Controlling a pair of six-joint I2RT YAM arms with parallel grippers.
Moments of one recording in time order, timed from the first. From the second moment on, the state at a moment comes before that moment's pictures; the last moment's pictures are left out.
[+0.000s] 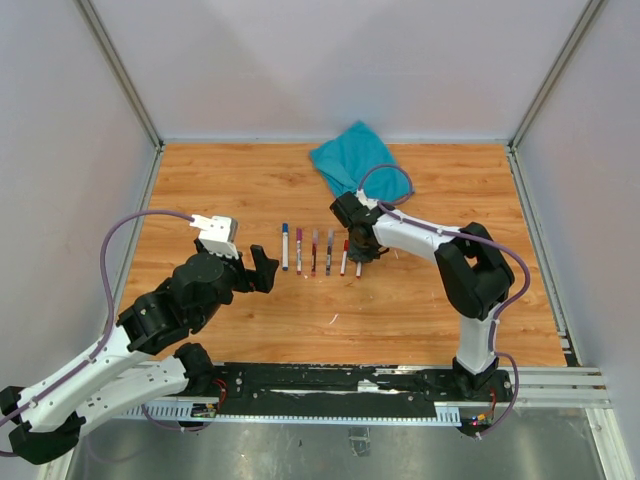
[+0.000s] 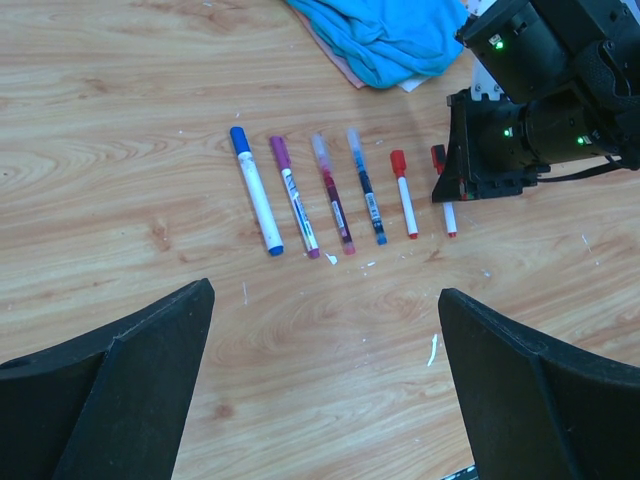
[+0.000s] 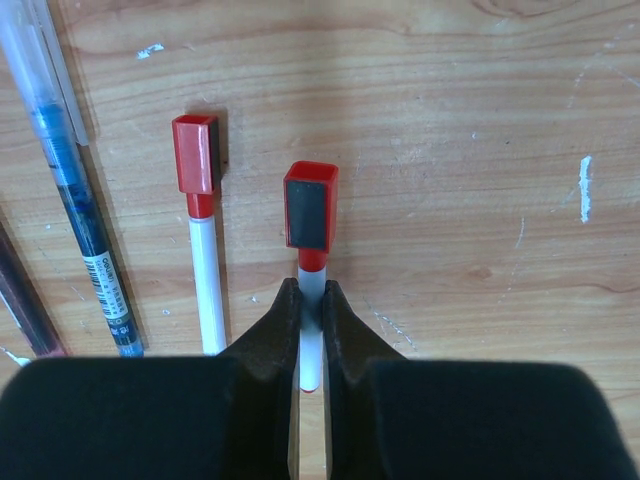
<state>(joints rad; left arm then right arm) -0.90 0.60 0.77 -0.54 -0.52 -0.45 0.69 1.90 1.31 -0.66 0.27 0.73</state>
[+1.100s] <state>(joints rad) -0.90 0.60 0.77 -0.54 -0.52 -0.44 0.67 1.68 1.18 -0.57 0.26 0.66</state>
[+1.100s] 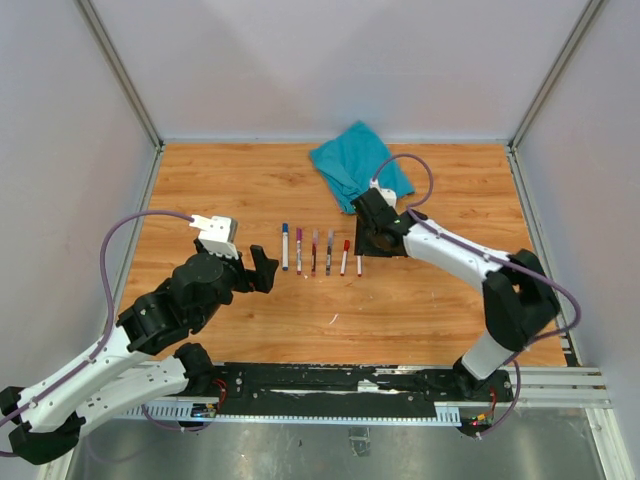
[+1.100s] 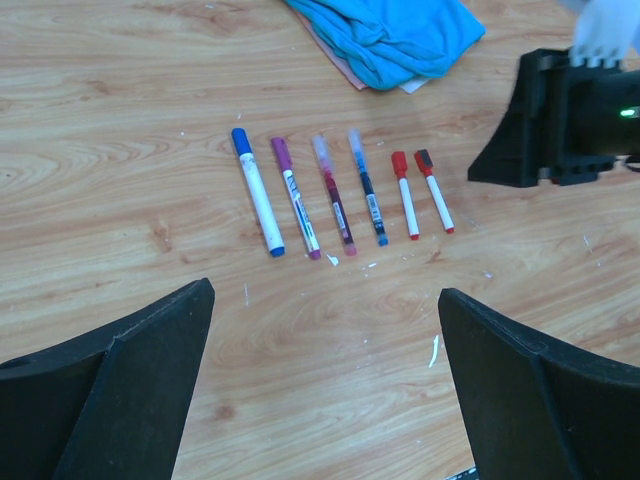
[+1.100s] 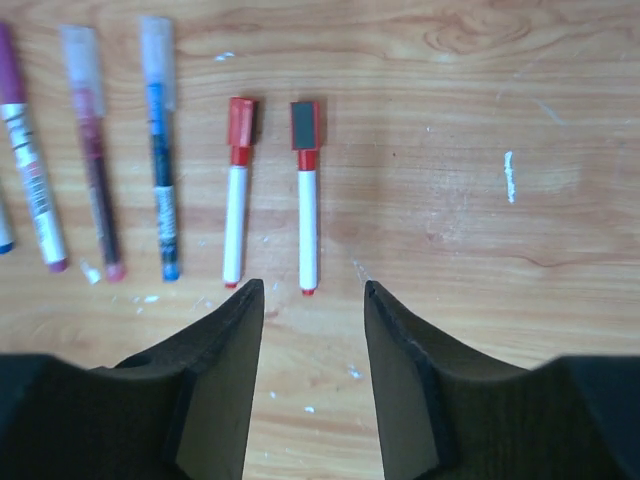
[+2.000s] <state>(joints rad) -0.58 0.56 0.78 -0.56 -0.45 -0.42 0.67 0.50 0.82 -0.53 0.26 0.17</state>
